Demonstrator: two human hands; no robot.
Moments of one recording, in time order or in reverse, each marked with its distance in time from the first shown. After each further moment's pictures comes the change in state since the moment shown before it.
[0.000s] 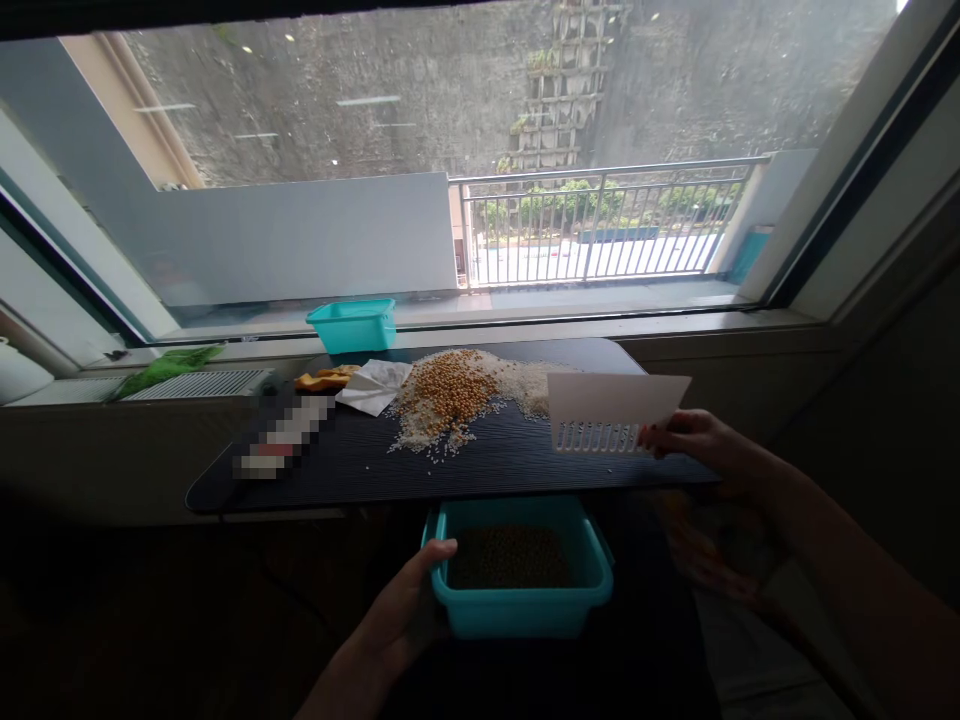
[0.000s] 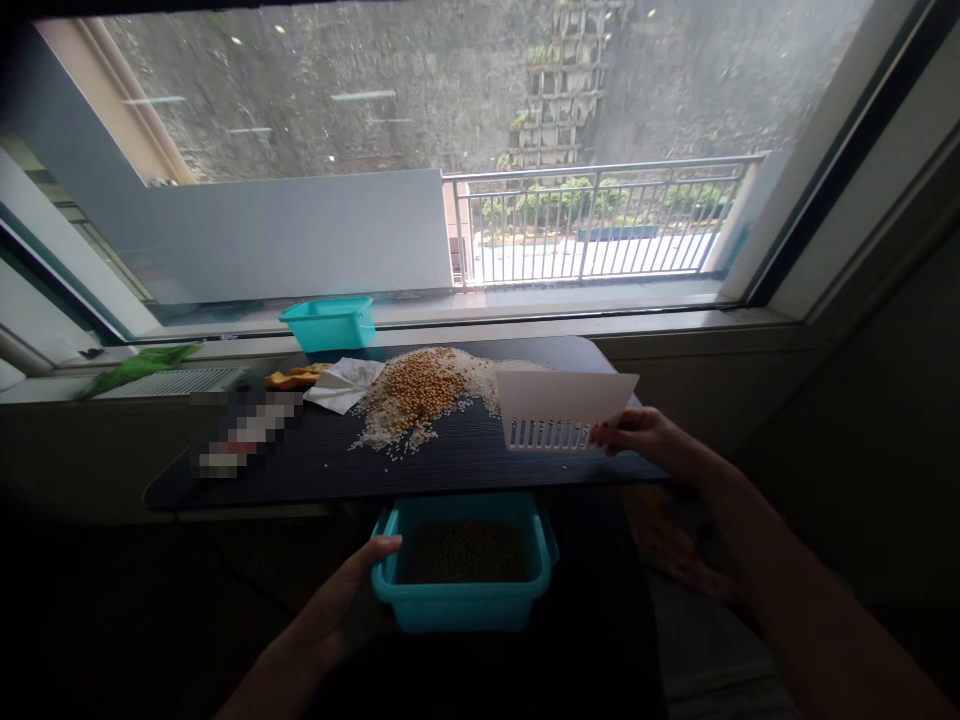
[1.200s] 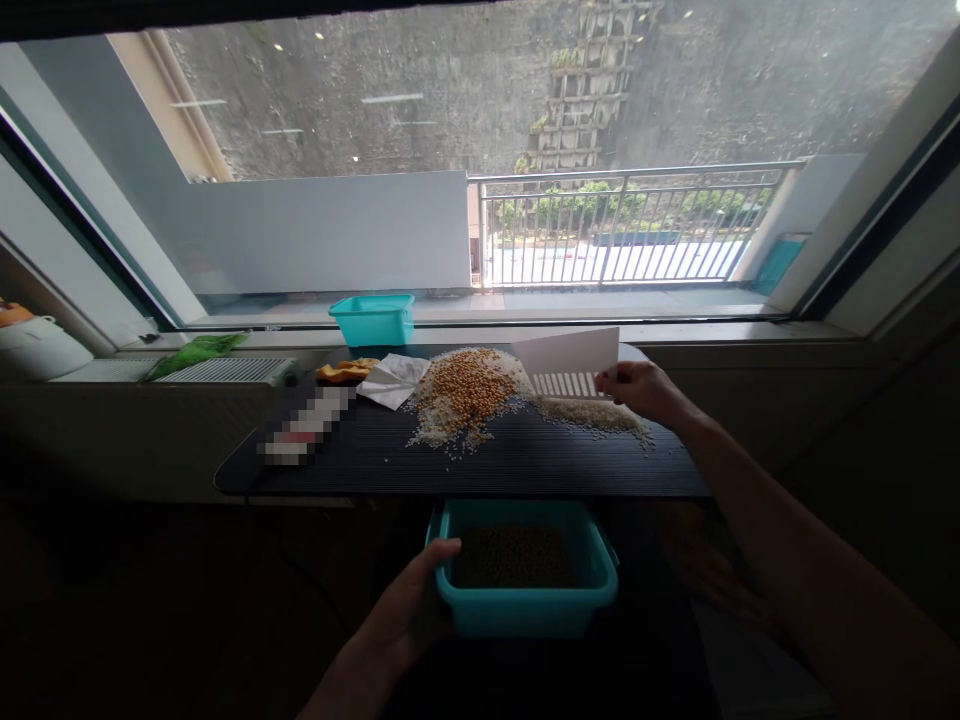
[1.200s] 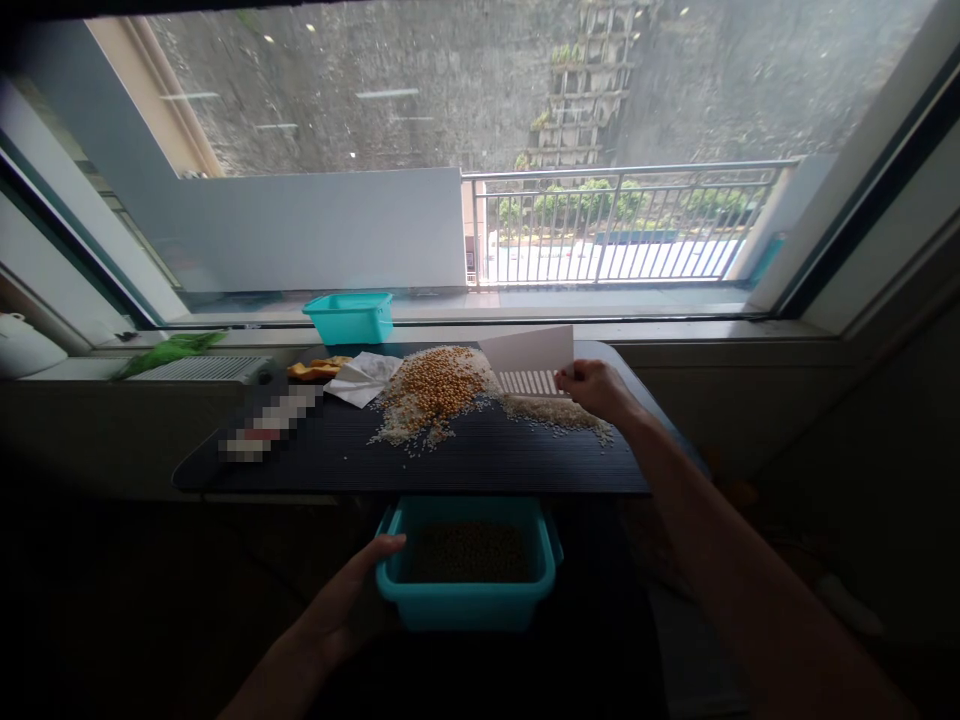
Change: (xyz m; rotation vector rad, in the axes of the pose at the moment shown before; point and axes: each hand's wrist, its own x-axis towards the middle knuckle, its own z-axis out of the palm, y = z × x) left_hand -0.002 0.001 -0.012 -0.045 0.005 0.021; right_hand 0.079 -0.048 0.041 -0.256 0.242 -0.245
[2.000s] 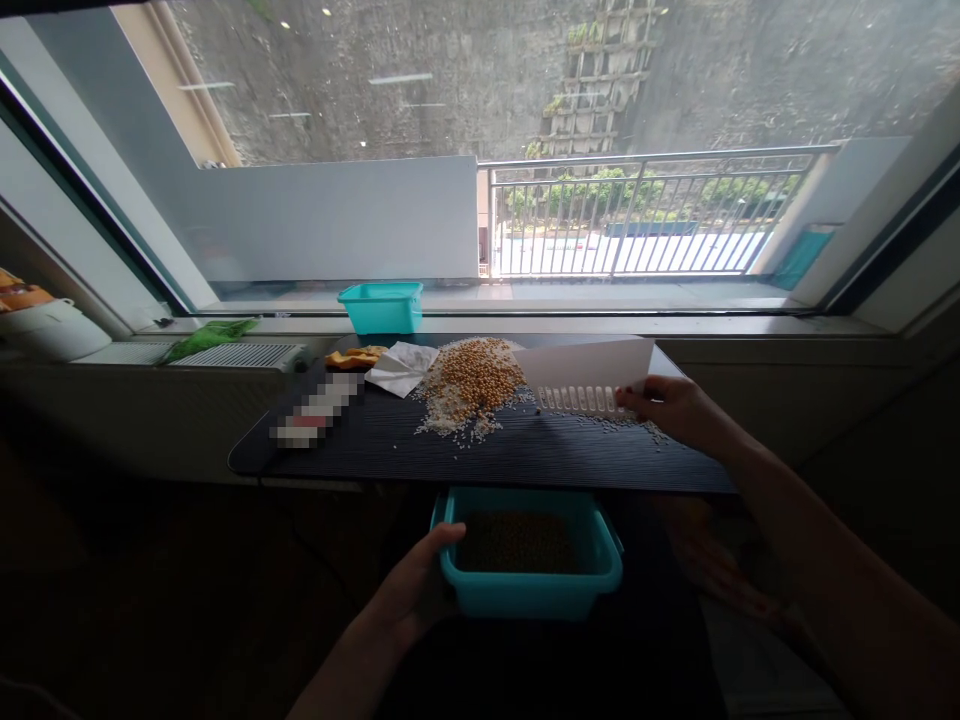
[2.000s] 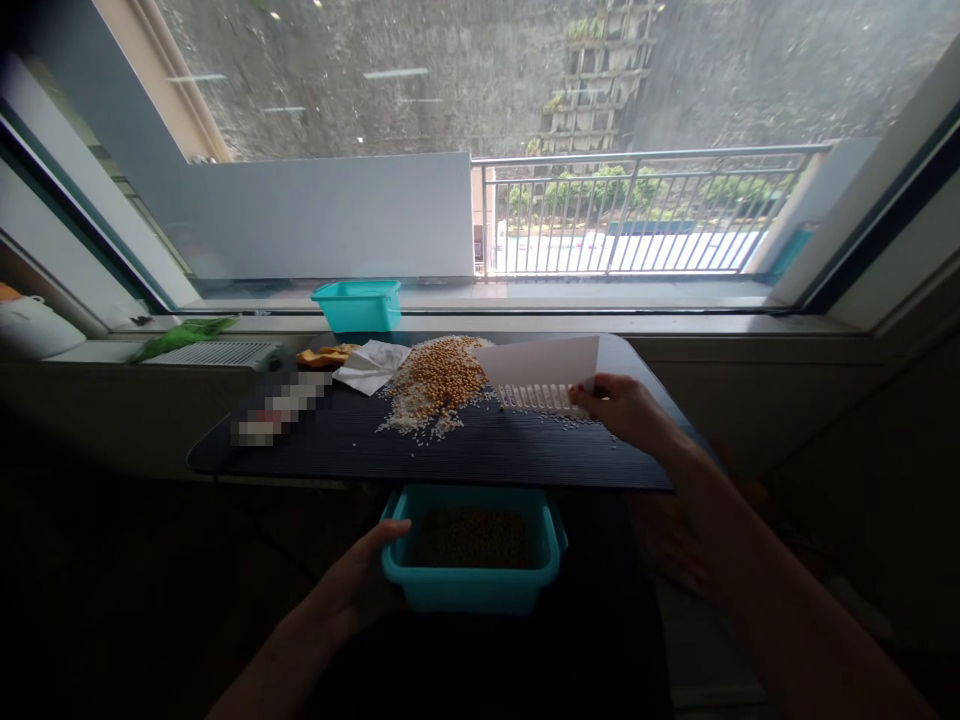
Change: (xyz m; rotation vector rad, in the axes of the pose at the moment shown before) left_hand 0.000 0.002 0.000 0.012 -0.009 0.009; right_hand -0.040 -0.012 -0.006 -0.074 -0.044 0.049
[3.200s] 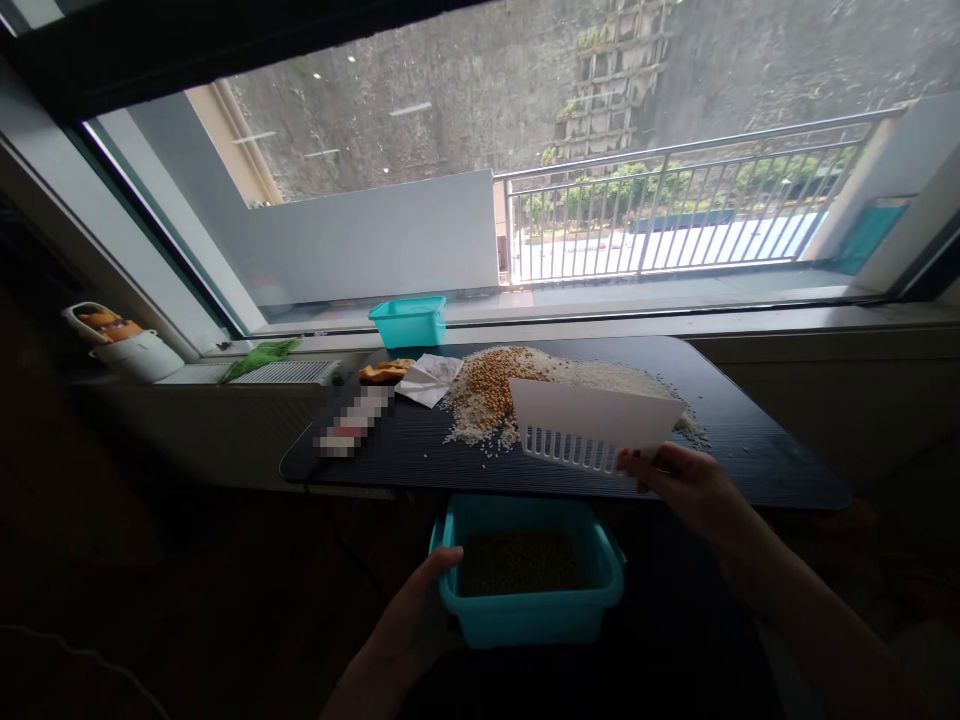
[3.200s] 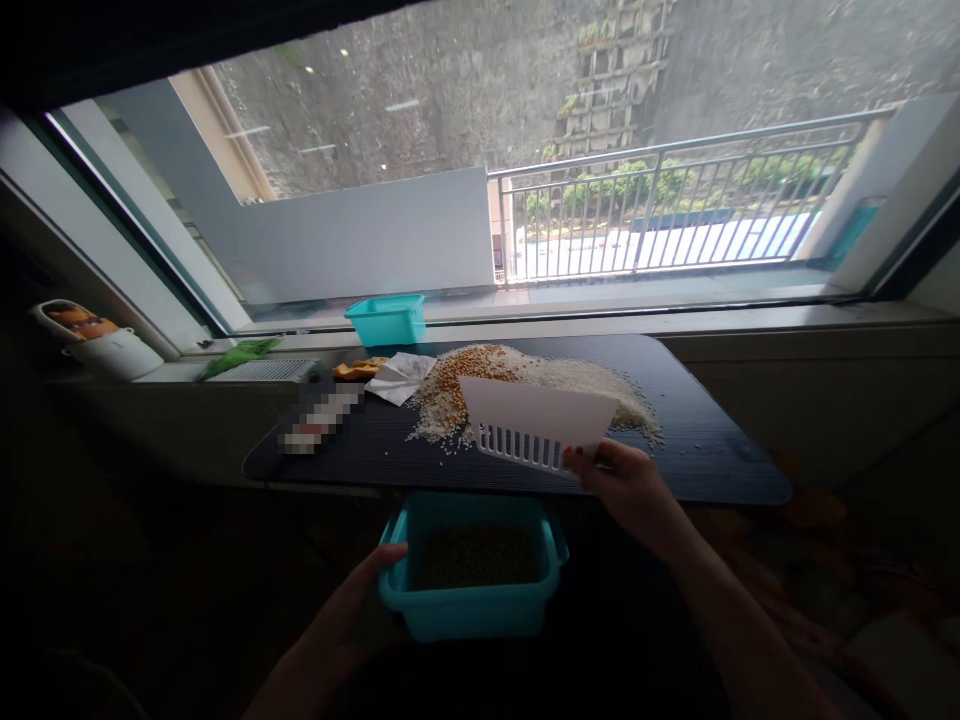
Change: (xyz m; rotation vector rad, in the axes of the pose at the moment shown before) left_hand -0.021 0.001 -0.025 -0.085 0.072 0.042; right_hand -0.066 -0.015 0.060 0.420 0.001 0.041
